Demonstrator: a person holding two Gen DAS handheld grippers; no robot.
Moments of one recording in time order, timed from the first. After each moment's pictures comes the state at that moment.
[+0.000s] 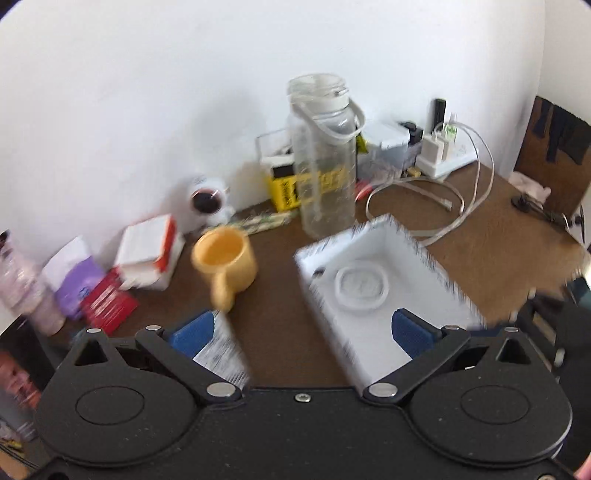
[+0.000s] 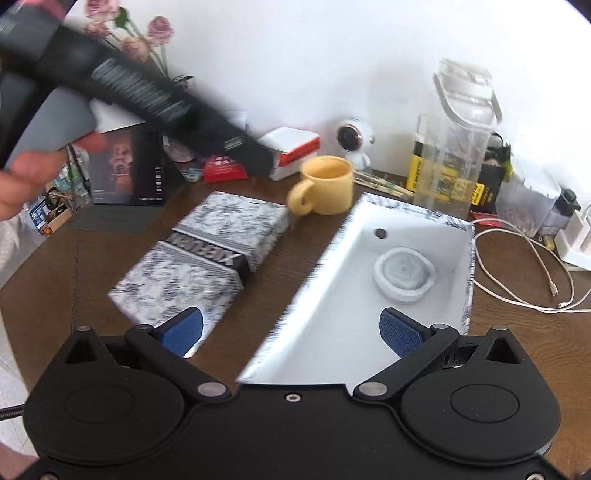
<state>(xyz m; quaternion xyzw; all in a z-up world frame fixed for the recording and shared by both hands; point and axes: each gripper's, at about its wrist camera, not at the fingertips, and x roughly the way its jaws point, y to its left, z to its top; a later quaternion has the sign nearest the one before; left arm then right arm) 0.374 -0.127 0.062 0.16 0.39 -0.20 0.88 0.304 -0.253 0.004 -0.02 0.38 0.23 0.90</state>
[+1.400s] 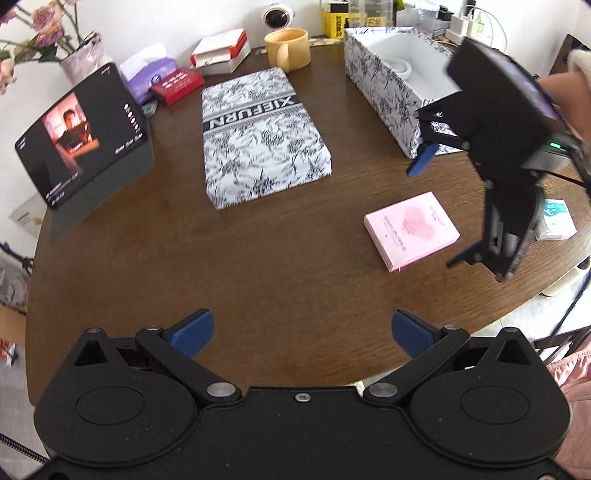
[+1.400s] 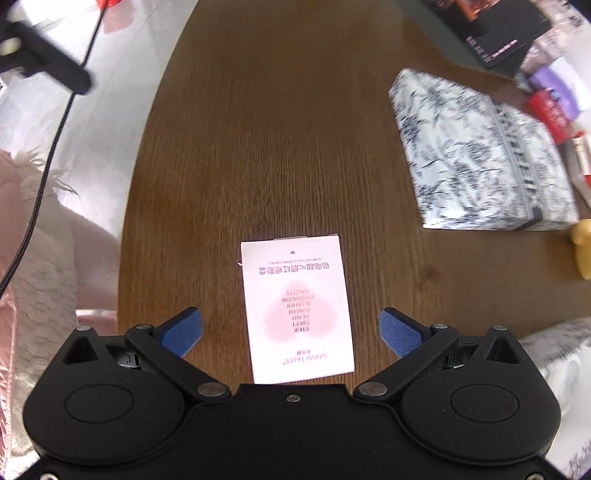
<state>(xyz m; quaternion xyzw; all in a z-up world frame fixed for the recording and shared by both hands) 0.128 0.006 -0.028 0.13 0.52 -0.09 0.84 0.232 -0.127 -0.097 -0.44 0.43 0.52 0.59</state>
